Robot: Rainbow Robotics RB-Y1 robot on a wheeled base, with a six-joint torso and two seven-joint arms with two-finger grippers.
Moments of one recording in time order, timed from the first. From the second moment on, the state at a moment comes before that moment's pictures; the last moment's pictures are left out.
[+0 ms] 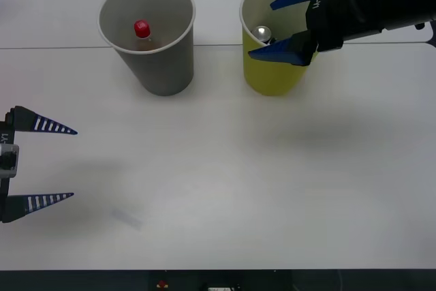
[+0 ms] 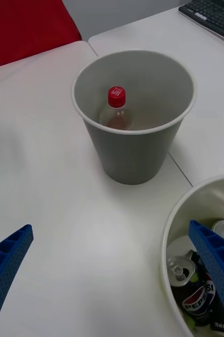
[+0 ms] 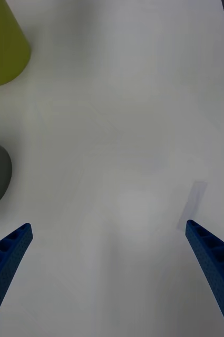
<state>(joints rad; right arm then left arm) -0.73 -0.84 0.10 -1.94 1.69 -1.32 -1.09 0.26 1.13 0.26 -2.01 -1.31 -1.13 -0.09</state>
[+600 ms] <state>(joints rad) -0.28 -0.95 -0.28 -2.06 1.44 -1.48 -0.74 0.26 1.13 0.26 -2.01 -1.31 -1.13 -0.09</state>
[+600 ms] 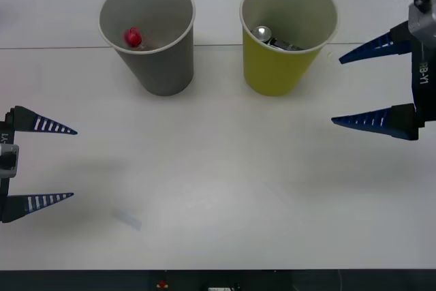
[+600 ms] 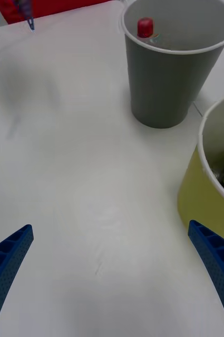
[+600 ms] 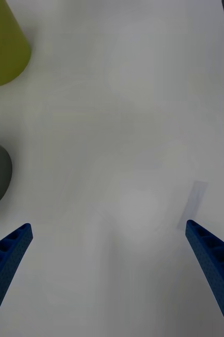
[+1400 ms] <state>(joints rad) -0.02 -0.95 -0.41 -1.80 1.35 -1.57 -0.17 0.26 1.13 0.26 -2.01 -1.31 -1.13 -0.09</state>
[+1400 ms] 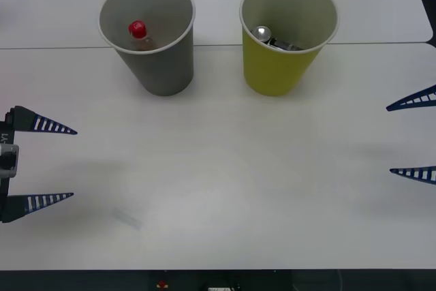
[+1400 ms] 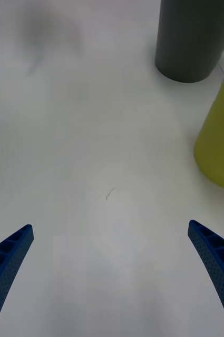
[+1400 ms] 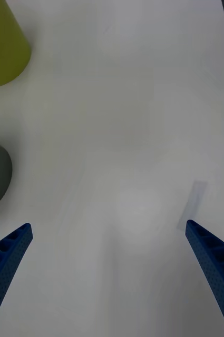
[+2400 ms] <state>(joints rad) 0.00 -0.95 -0.41 -1.75 1.36 -1.57 -0.04 0.26 1.13 0.26 -2.01 -1.31 -1.13 -0.09</state>
